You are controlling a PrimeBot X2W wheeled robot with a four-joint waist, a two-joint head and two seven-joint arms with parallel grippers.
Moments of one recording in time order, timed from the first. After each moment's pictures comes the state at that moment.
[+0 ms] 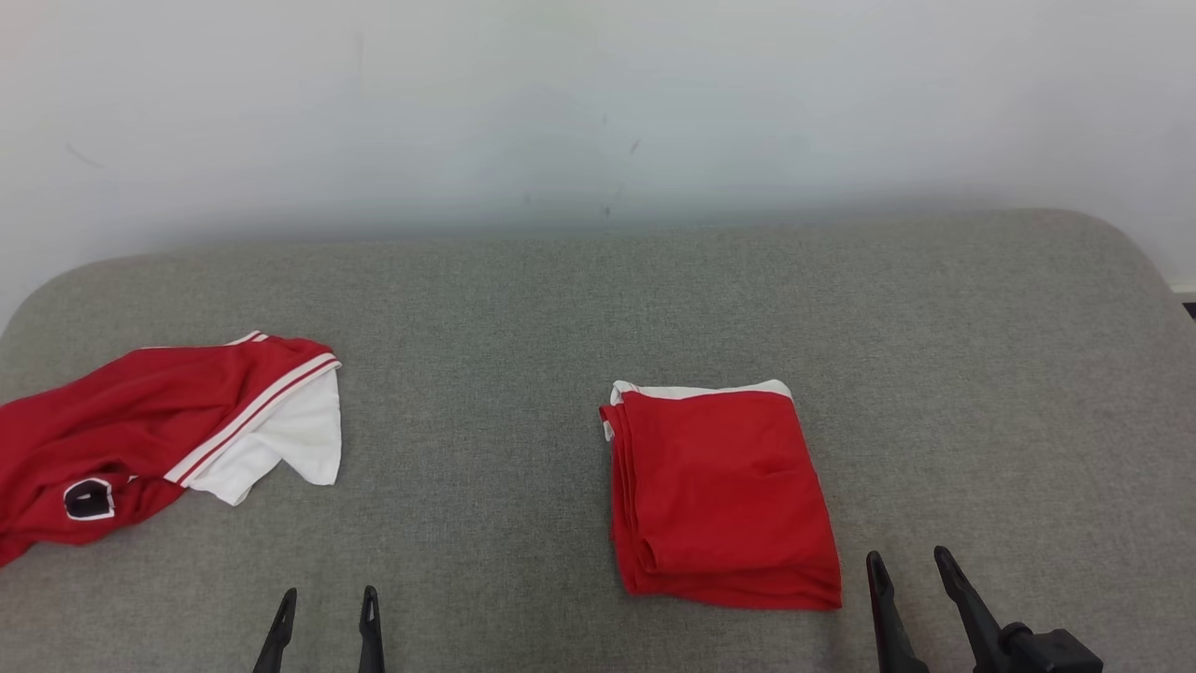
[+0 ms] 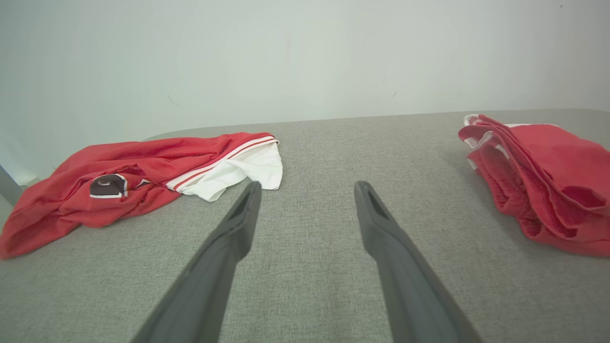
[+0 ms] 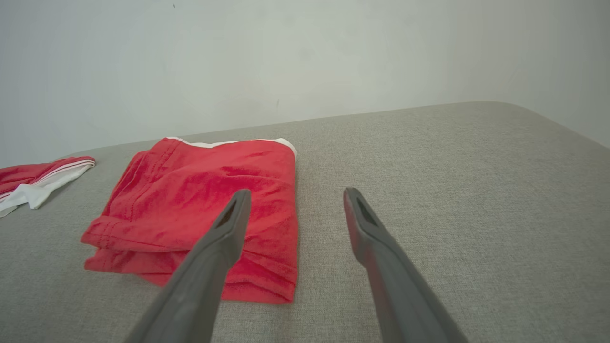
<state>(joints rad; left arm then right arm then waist) 0.10 0.05 -0.05 0.15 -0.04 0.00 -0.26 0.08 -0.09 0.02 0.21 0.19 0.13 -0.26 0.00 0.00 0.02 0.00</state>
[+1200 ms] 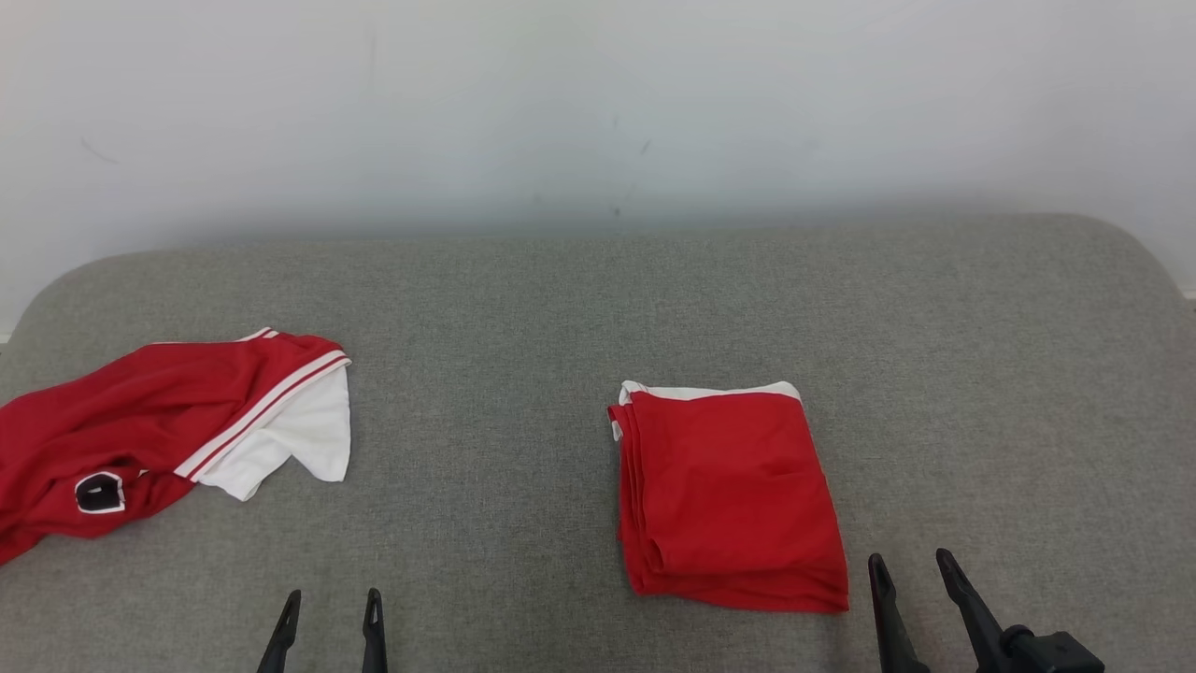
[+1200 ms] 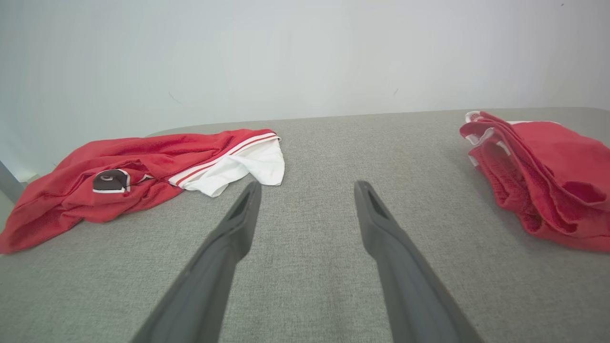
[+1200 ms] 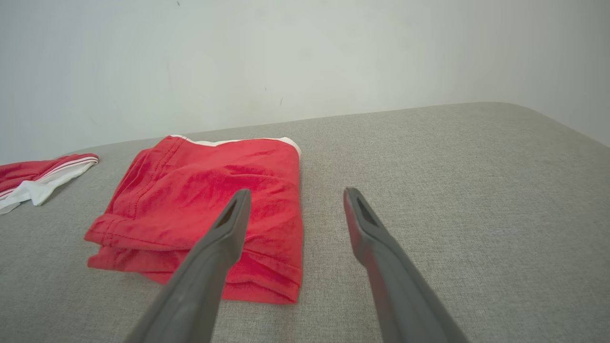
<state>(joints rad) 0.10 0.05 -0.05 0.16 -0.04 -0.01 -0.26 0.09 -0.09 0.02 0.21 0.18 0.13 -0.26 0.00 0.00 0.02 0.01</state>
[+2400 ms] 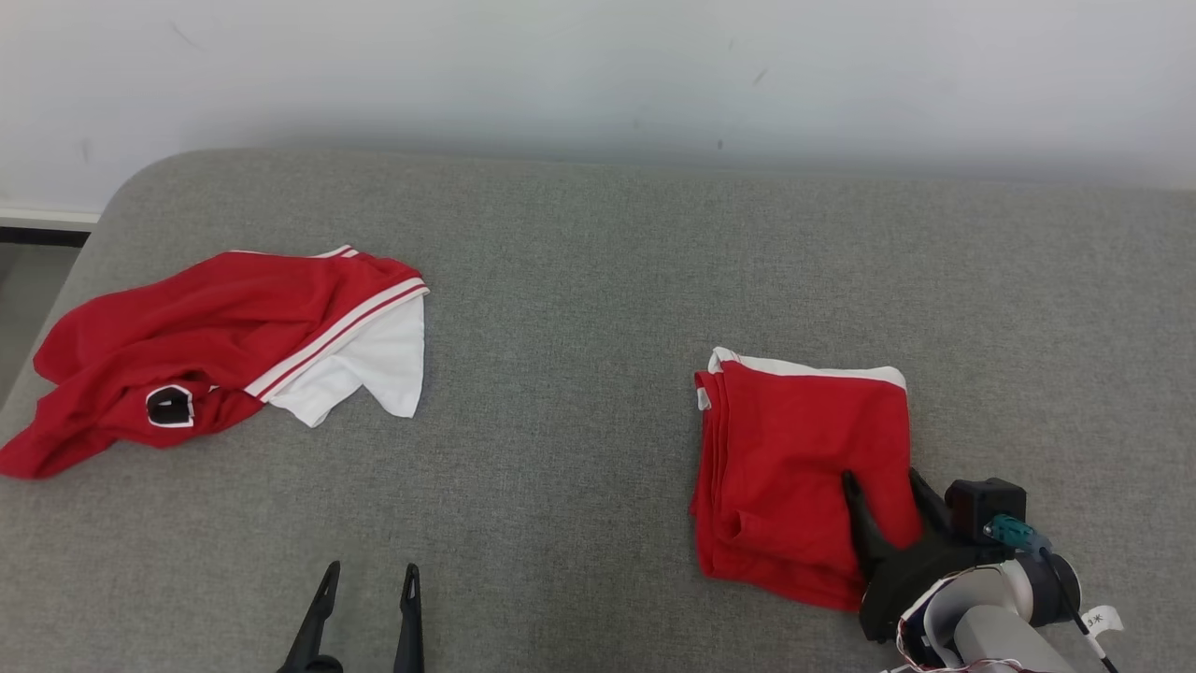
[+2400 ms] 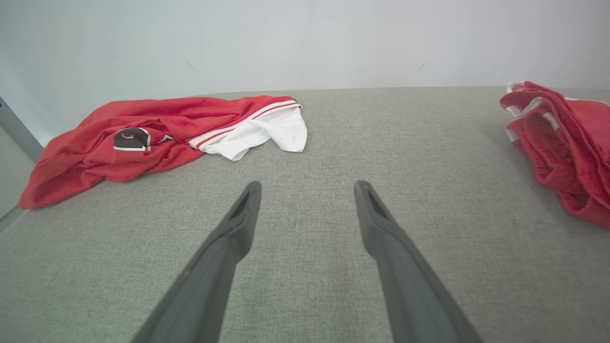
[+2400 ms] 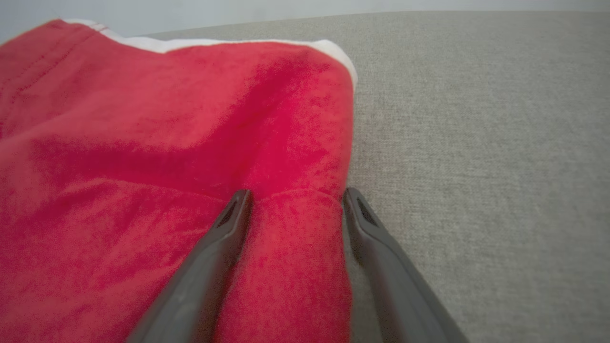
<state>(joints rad) 0.05 0.05 -0.11 0.17 -0.05 -0.01 -0.26 -0.43 -0.18 0.16 0.93 0.28 0.13 -0.27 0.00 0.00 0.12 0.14</state>
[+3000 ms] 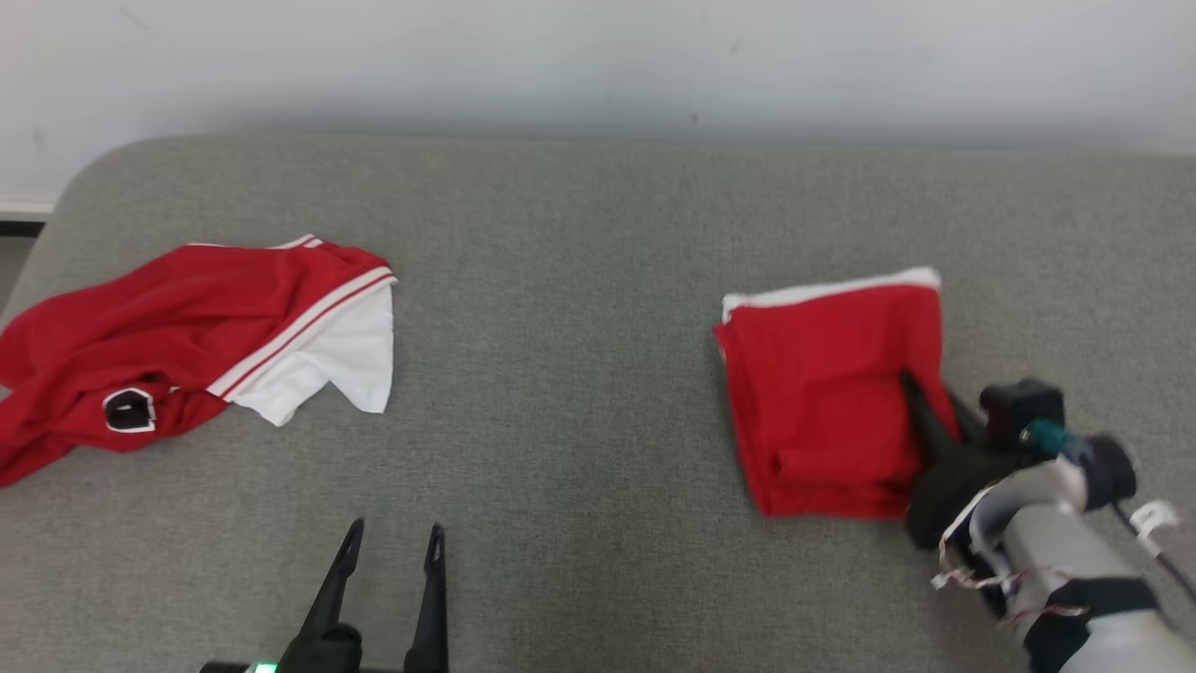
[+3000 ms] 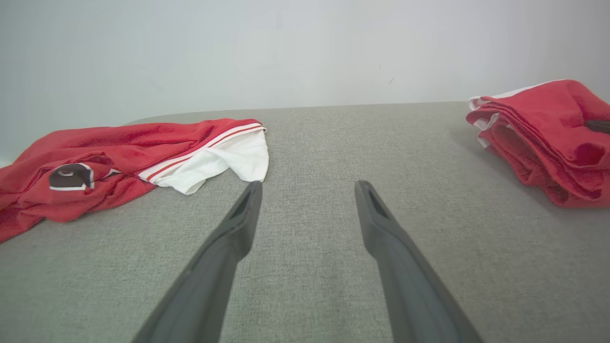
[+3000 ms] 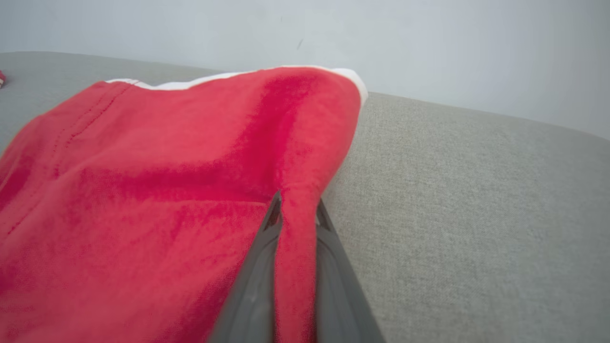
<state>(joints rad) 0.02 0.05 -0.15 0.14 -0.06 -0.02 -0.26 -0.57 -0.31 0.29 0.91 0.30 0.13 -0.26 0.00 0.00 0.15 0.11</state>
